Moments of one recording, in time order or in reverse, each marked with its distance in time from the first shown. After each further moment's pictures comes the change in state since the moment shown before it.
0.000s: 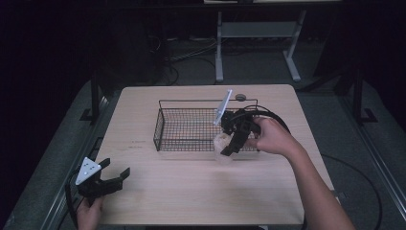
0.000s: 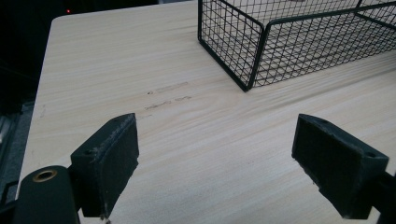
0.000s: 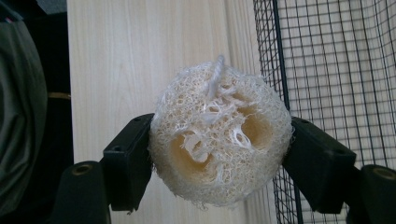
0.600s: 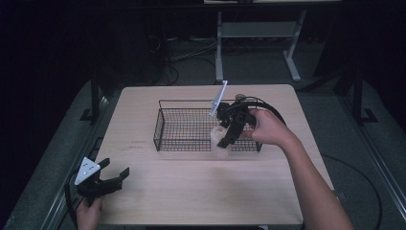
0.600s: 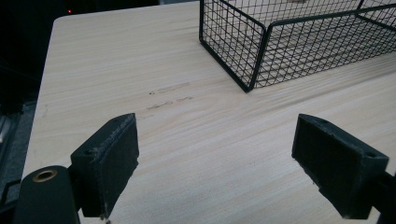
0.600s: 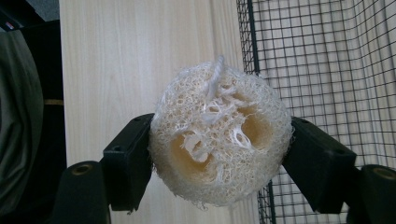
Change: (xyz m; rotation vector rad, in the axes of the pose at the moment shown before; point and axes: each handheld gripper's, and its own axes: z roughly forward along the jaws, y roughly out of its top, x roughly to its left) left arm 0.001 0.000 -0.001 -0.005 0.002 -0.006; right arm -0.018 0.016 -0.006 0.012 -0.006 0.004
